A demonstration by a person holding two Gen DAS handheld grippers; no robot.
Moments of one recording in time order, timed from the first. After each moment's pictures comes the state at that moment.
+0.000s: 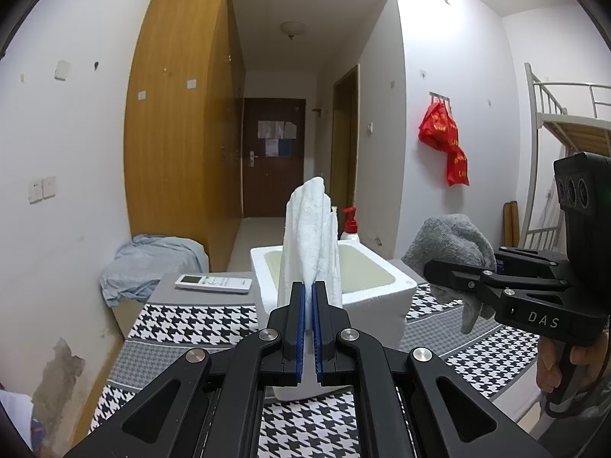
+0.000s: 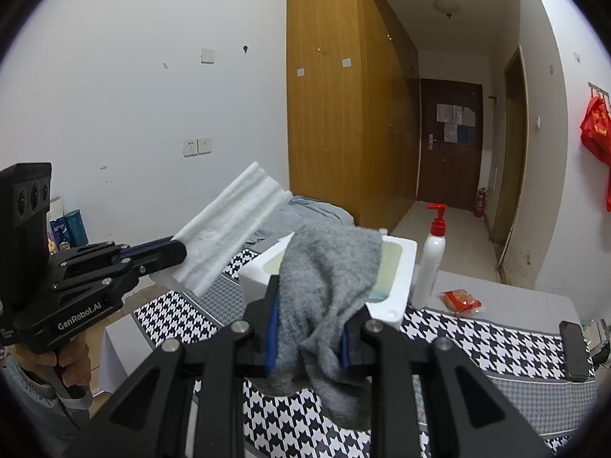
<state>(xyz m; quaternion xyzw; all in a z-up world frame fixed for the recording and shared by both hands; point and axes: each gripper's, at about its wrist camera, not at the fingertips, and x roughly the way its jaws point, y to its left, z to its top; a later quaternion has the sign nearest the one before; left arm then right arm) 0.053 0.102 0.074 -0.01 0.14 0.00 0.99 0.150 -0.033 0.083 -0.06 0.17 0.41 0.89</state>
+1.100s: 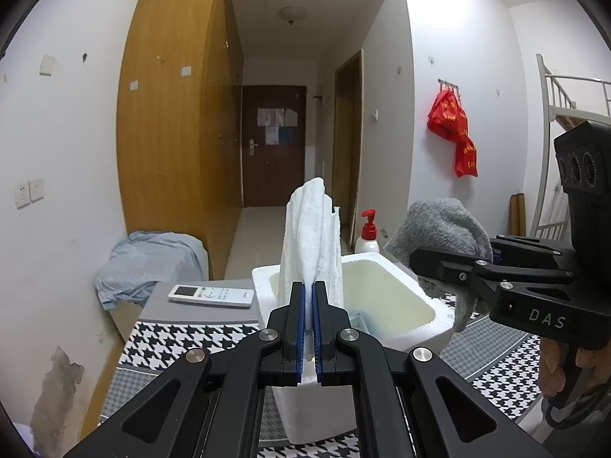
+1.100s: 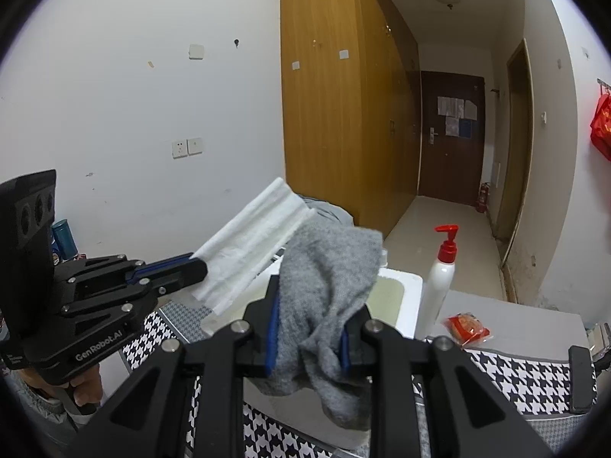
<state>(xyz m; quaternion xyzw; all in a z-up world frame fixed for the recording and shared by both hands) 0.129 0.119 0.083 -0.01 0.17 0.00 0.99 0.206 -0.002 0.097 -0.06 0.19 0.41 0.89</state>
